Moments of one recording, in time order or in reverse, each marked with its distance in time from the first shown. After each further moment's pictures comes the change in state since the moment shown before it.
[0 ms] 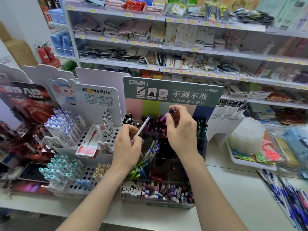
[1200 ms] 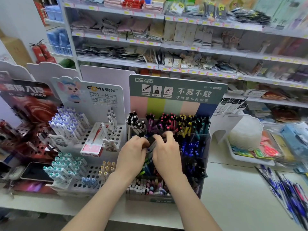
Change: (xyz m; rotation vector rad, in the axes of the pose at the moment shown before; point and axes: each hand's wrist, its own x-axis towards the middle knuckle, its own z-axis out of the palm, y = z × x) left_hand -0.013 -0.035 -0.007 0.376 -0.227 0.237; right_hand -0.088 0.015 0.057 -0.555 -0.312 -0.057
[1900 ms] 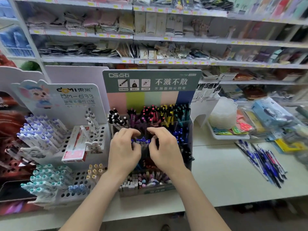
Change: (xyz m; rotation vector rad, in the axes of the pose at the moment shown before) left_hand 0.003 0.016 0.003 -0.122 0.062 0.096; right_hand -0.020 0.014 -0.046 0.427 0.061 0.065
